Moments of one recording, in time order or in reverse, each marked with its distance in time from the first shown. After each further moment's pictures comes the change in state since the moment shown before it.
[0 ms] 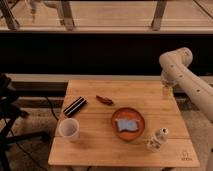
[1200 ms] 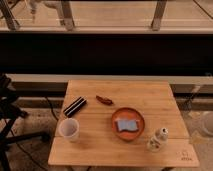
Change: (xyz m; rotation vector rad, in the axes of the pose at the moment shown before) arm 0.093 0.219 -0.064 0.101 -0.173 0.026
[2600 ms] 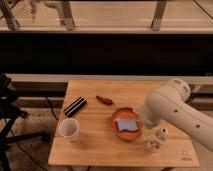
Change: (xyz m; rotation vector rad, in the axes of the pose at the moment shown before) arm -0.255 0.021 -0.029 -0.156 -0.136 -0.467
